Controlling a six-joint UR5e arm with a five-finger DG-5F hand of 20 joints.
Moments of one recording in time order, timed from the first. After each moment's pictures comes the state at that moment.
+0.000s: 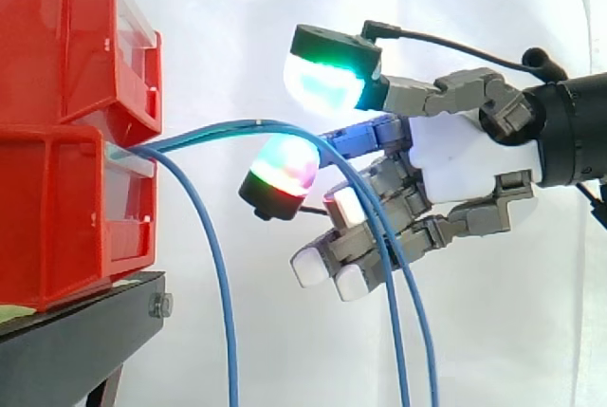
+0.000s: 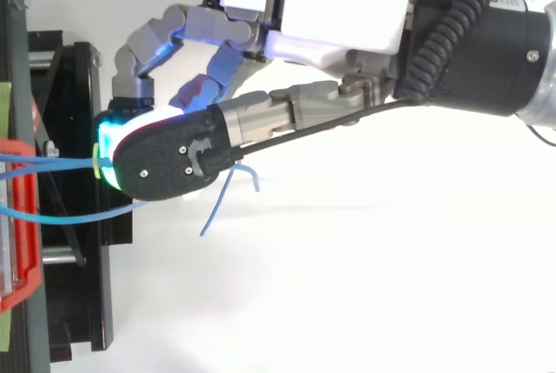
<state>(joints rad) 0.10 -2.32 -0.95 -3.16 -1.33 -0.17</state>
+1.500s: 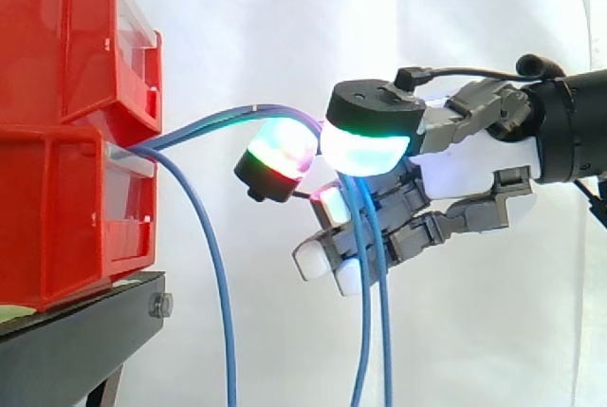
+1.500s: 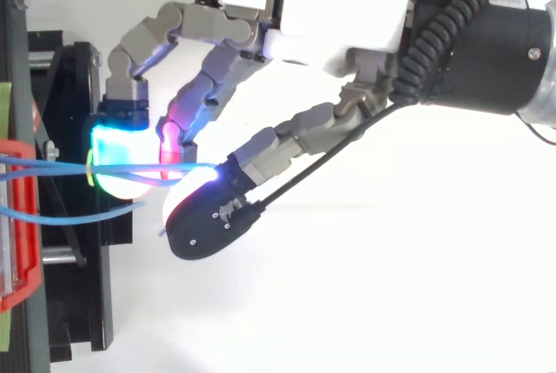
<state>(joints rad) 0.10 -2.32 -0.95 -3.16 -1.34 -0.16</state>
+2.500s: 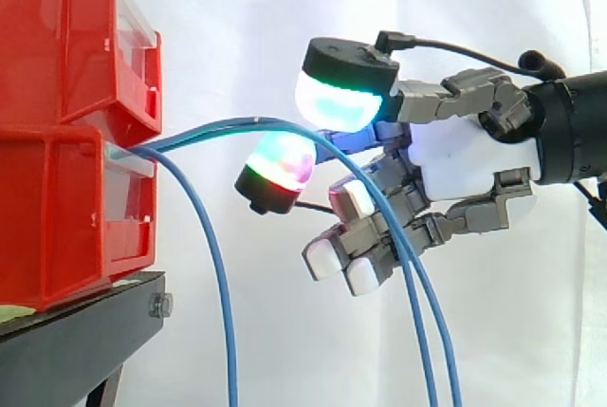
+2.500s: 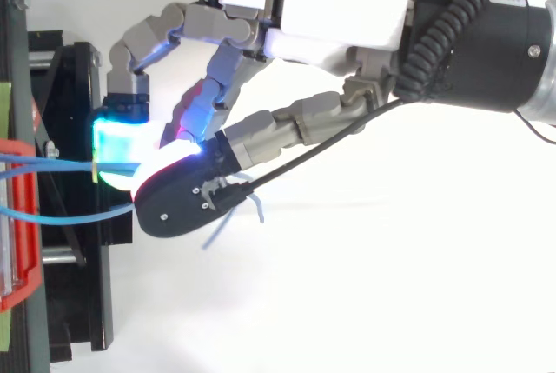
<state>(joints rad) 0.09 -2.32 -0.95 -3.16 -1.35 -0.16</state>
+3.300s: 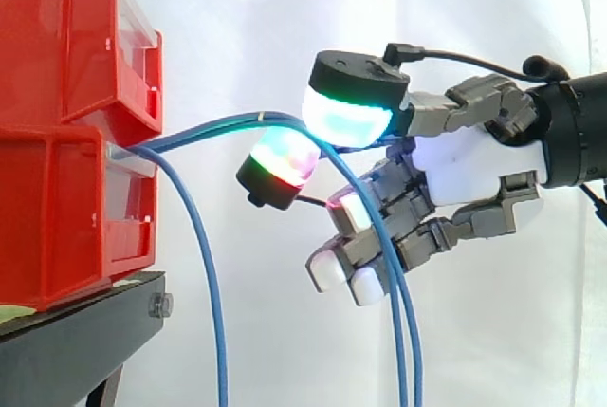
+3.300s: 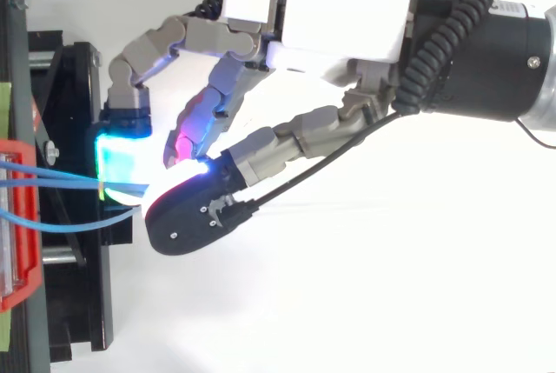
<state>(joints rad) 0.10 -2.32 -0.95 -3.17 -1.34 -0.17</state>
